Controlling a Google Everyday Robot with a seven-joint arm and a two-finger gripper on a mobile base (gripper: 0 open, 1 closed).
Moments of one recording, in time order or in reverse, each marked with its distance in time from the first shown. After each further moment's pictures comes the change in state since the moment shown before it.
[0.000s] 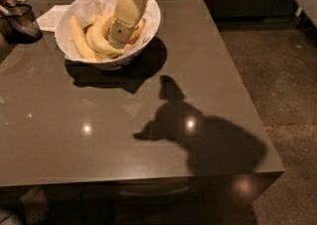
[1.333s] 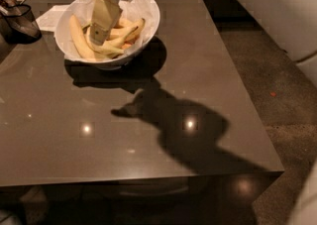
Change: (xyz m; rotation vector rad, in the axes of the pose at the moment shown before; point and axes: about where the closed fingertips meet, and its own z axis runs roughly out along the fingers) arm -0.038 -0.014 0.052 -0.010 -0.025 0.070
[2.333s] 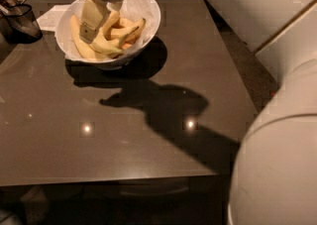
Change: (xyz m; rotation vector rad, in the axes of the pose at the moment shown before) arm -0.027 -0.006 0.035 -0.092 -0.019 0.046
